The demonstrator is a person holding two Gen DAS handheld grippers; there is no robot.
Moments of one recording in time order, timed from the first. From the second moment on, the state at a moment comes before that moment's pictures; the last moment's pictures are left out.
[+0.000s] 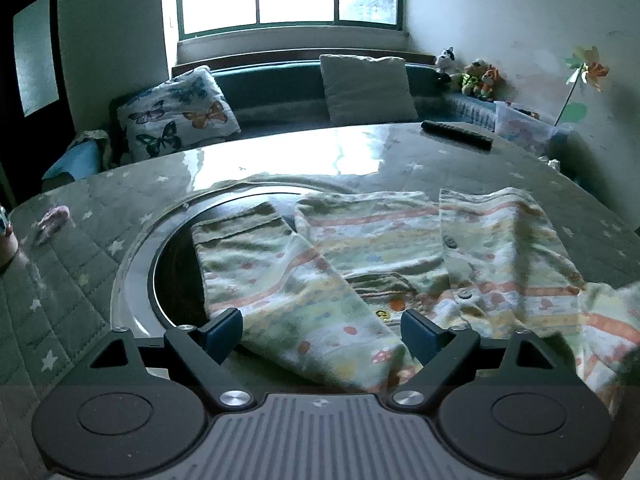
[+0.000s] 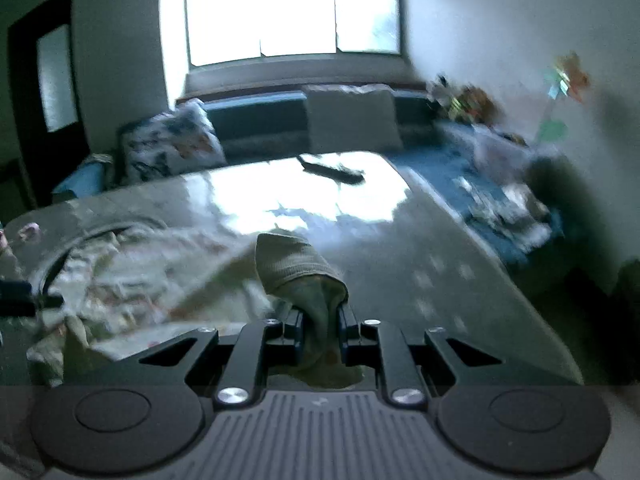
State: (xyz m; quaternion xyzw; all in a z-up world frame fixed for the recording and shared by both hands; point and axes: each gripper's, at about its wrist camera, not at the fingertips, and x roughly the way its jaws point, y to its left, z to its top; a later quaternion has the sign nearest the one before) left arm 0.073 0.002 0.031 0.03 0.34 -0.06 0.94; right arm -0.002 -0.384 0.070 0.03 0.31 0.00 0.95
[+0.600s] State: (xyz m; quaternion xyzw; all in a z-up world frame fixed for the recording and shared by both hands) left arm 0.113 -0.015 0.043 0.07 0.31 -0.09 0.94; right arm 0.021 -0.421 0.024 0.02 0.36 -0.11 0.93
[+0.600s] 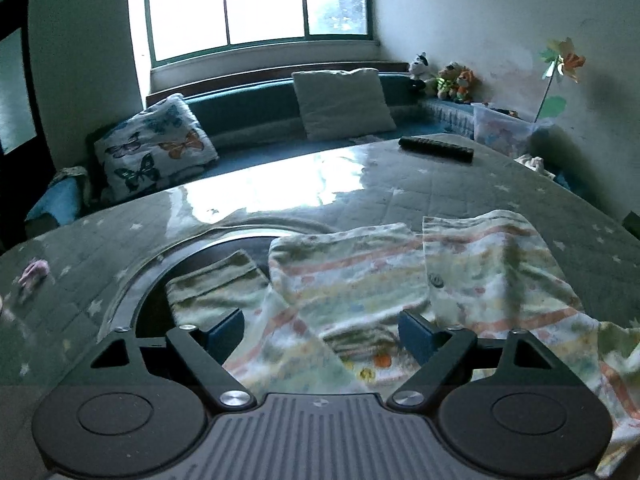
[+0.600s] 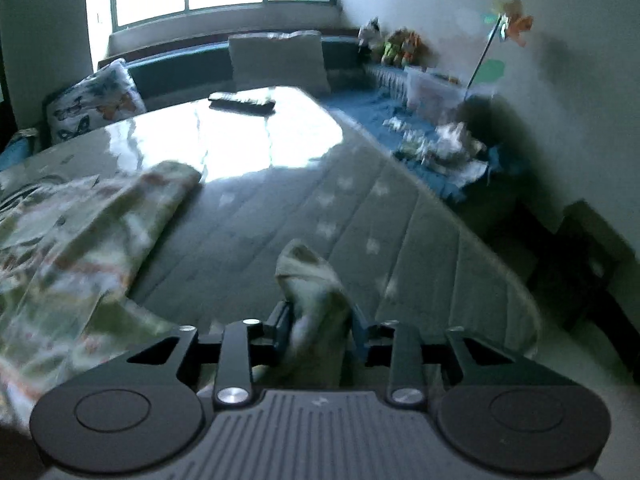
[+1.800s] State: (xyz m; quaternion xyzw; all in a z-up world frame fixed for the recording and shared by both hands) left arm 0.215 0.038 -0.007 0.05 0.35 -0.03 0.93; right arm 0.180 -0.298 0.001 -0.02 0.39 0.09 0.92
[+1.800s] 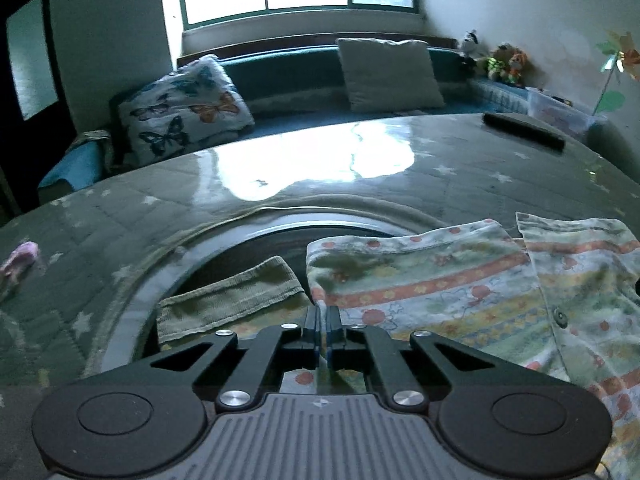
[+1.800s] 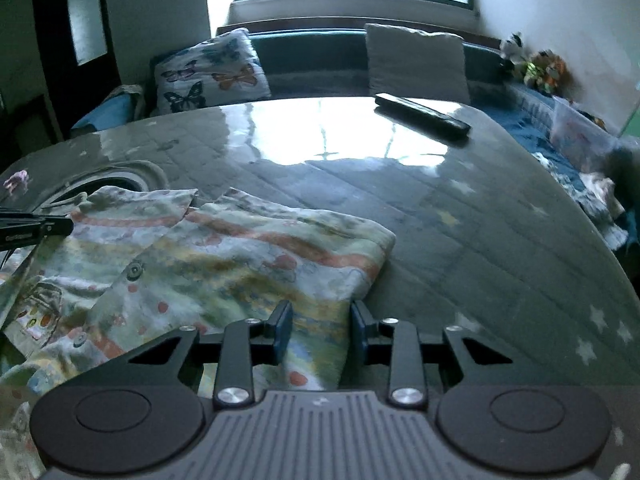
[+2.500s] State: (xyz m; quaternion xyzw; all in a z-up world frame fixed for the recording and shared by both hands) left arm 0.218 0.133 0.001 0.05 0.36 0.11 0.93; right arm 0.258 -0.159 -0.003 -0.09 0.36 0.21 0.90
